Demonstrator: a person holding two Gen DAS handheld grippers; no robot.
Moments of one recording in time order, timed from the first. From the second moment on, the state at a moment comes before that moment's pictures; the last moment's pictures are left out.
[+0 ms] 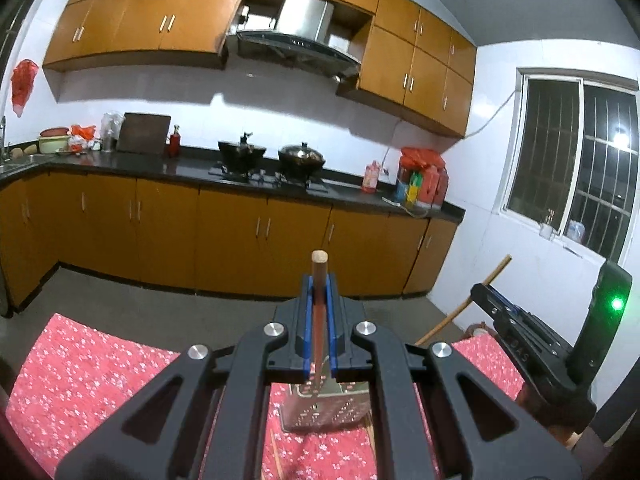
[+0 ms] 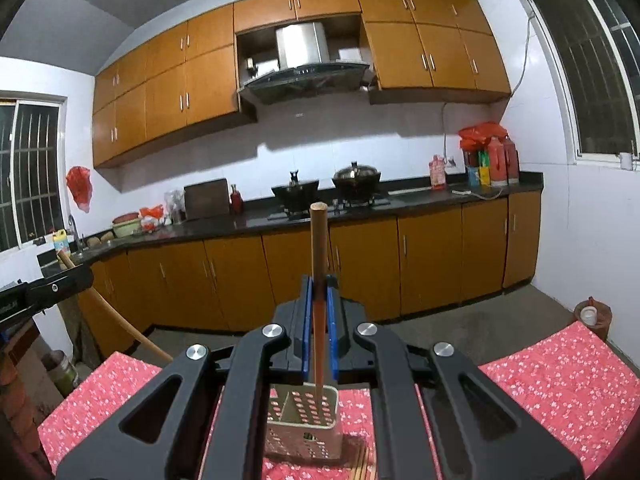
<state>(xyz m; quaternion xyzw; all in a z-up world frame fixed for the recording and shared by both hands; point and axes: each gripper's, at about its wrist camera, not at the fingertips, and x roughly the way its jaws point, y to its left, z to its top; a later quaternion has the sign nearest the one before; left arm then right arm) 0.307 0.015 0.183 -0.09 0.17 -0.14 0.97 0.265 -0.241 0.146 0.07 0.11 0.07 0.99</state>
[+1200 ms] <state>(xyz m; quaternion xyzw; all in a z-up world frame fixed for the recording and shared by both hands) 0.273 0.052 0.122 -0.09 0.21 -0.08 0.97 0.202 -0.275 0.104 0.07 0.17 0.04 0.98</state>
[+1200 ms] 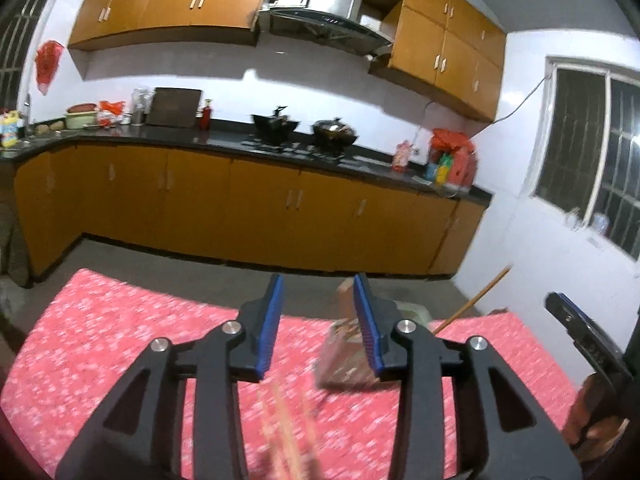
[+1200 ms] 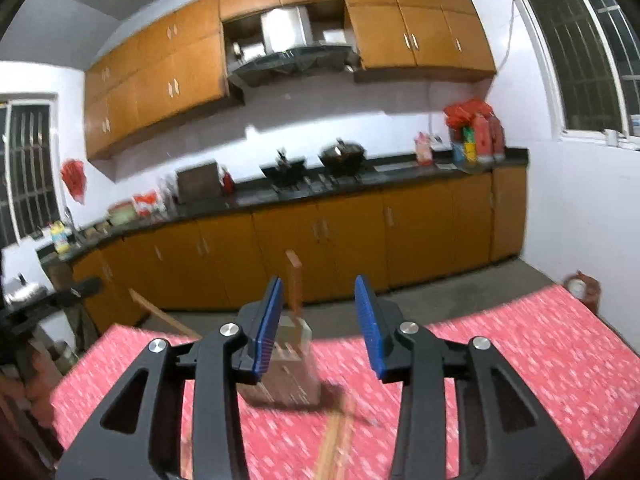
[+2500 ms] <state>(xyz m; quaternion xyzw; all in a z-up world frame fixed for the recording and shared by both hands) 0.241 0.037 -0.069 -0.08 0.44 -0.08 0.89 0.221 -0.285 -0.086 0.07 0.44 -0.03 0.90</state>
